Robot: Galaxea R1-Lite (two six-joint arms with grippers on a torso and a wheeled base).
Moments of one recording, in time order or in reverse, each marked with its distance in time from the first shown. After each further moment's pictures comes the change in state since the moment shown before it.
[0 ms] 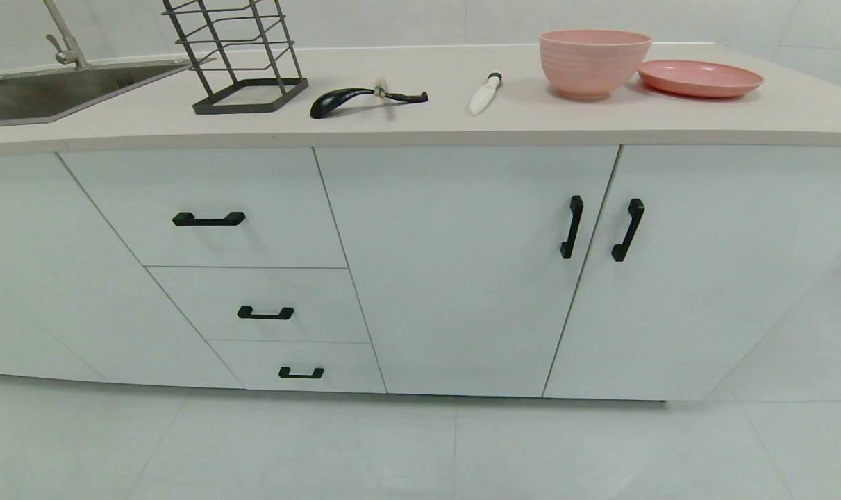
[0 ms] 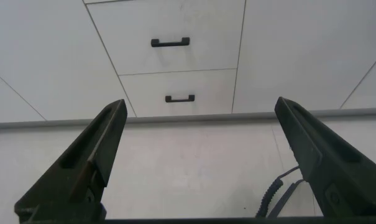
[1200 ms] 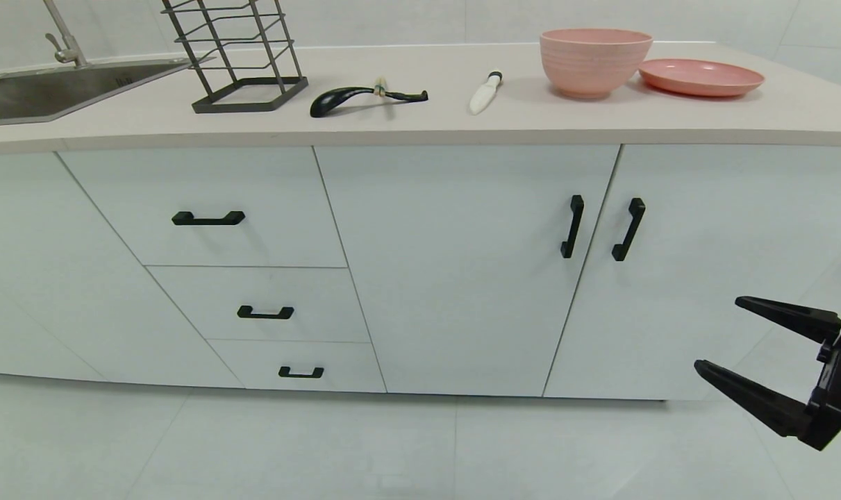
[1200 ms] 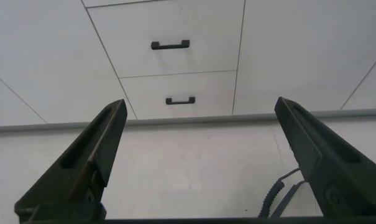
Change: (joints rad) left arm 0.005 -0.014 0.000 0.000 -0.009 0.009; right arm -0.023 0.900 0.101 -0.967 0.411 -0.183
